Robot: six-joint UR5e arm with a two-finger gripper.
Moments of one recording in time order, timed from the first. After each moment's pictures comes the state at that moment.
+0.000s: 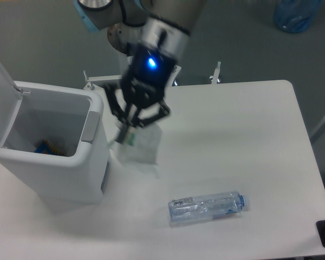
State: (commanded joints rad) arm 2.42 -1.57 -1.58 -0.90 0.79 0.49
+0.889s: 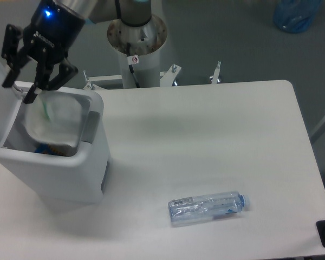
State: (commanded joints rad) arm 2.26 -1.48 -1.68 -0.90 0.80 0.49
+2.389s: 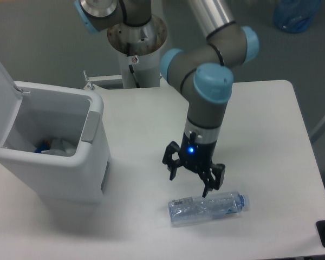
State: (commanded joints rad) arm 2.52 -2.00 -1.61 -0.80 1.28 1.17
